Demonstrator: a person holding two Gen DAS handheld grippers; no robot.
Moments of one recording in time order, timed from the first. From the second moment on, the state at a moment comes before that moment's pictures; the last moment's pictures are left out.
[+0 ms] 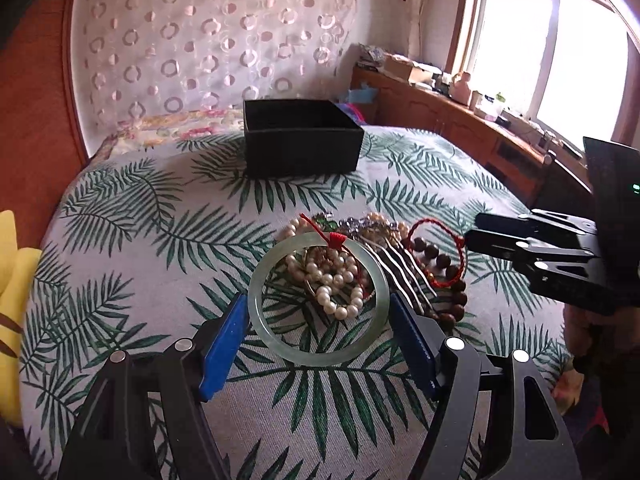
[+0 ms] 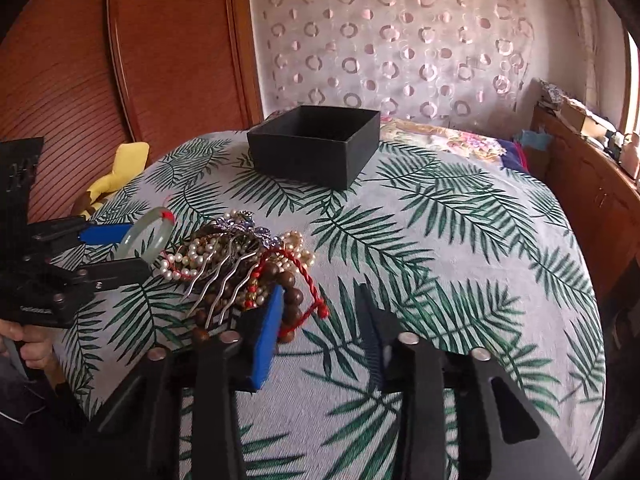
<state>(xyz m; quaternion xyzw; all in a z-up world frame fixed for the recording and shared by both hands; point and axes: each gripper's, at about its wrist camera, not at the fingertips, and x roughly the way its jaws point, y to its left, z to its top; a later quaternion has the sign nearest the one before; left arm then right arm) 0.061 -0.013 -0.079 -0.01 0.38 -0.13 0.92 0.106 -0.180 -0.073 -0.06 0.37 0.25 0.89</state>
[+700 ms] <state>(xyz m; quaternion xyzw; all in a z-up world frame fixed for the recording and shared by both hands) 0.072 -0.014 -0.066 -0.01 0.36 -0.13 0.92 0.137 -0.173 -0.058 -0.06 0.38 0.29 0.88</state>
